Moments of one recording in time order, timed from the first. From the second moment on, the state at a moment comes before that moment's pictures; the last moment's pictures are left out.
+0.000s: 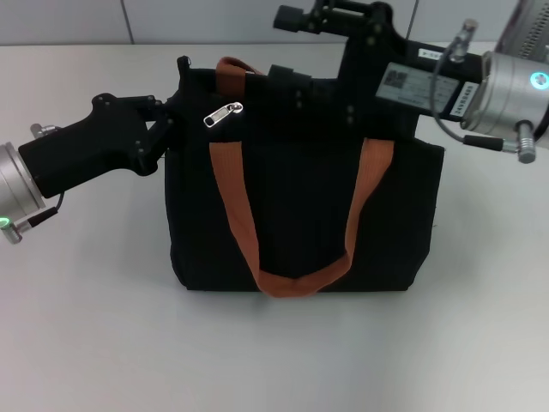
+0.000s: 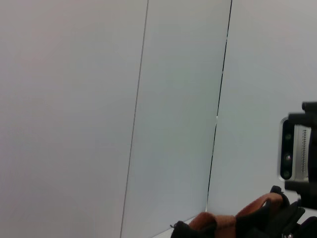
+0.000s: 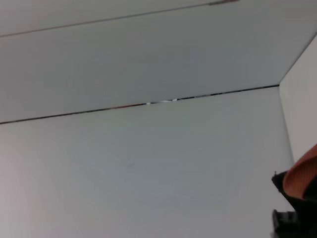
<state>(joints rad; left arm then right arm) -0.48 -2.07 0.72 0.50 1.62 1.52 -1.09 0.81 2.06 -0.67 -0.32 -1.69 -1.60 2.68</state>
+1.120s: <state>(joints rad) -0.49 -2.07 0.71 0.50 1.57 1.58 -1.17 0.81 2.08 -0.83 -0.37 -1.71 -1.53 2.62</state>
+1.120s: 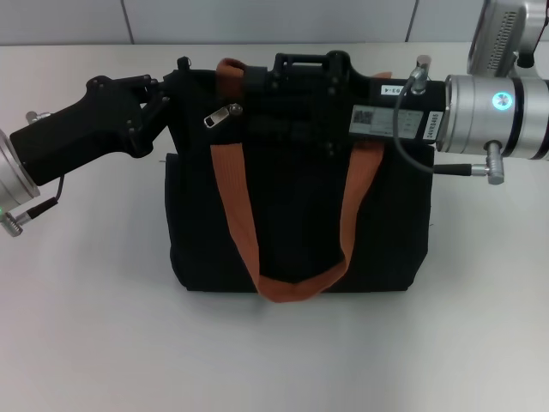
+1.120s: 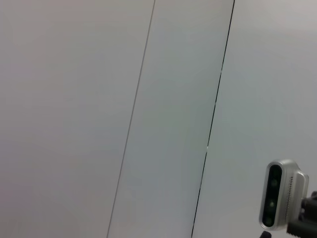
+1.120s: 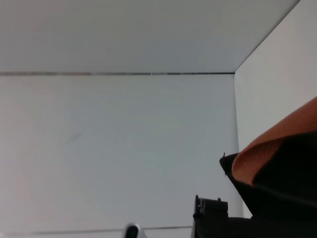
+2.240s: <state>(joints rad) -0.50 -2.07 0.71 0.50 1.52 1.67 -1.27 0.86 2.08 -0.87 -0.37 -1.70 -1.47 2.52</state>
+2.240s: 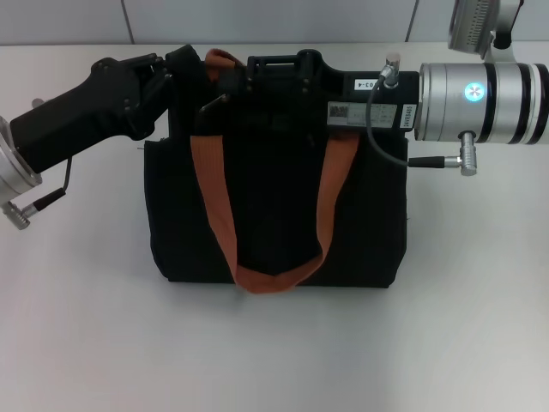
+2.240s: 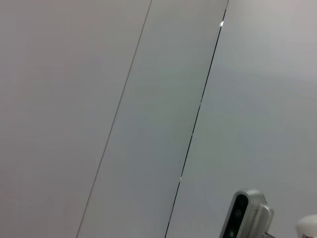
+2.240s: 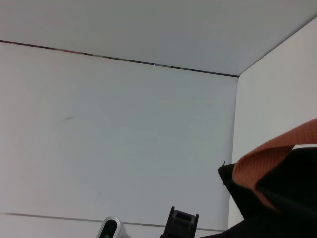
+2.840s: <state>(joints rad) -0.51 -2.07 0.71 0.49 1.51 1.66 -1.29 0.87 2.08 -0.87 -0.37 -1.70 -1.46 2.52</state>
